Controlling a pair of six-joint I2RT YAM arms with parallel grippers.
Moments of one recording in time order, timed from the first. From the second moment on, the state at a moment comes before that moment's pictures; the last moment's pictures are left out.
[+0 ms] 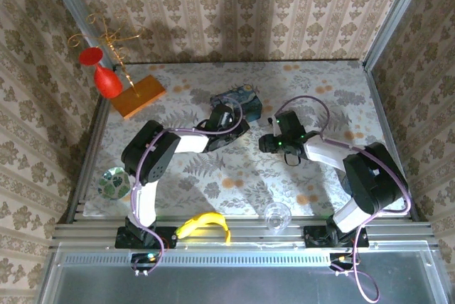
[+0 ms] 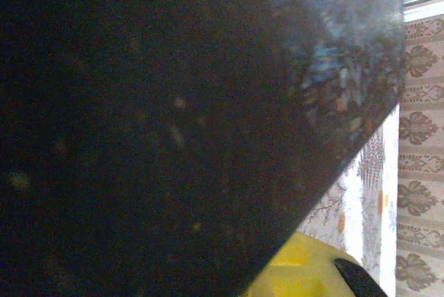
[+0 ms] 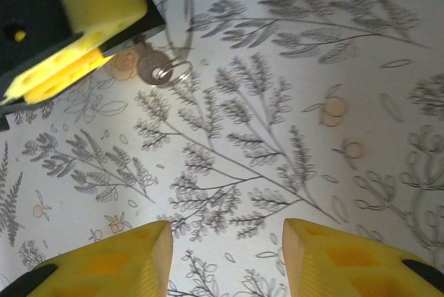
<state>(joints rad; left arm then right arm) -0.70 2.00 1.06 0.33 0.22 -1.09 0.44 1.58 0.79 -0.12 -0.15 0.33</state>
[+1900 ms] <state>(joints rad) -0.68 1.89 1.07 0.15 0.44 -1.22 0.73 1.62 0.66 0.33 0.33 -0.14</state>
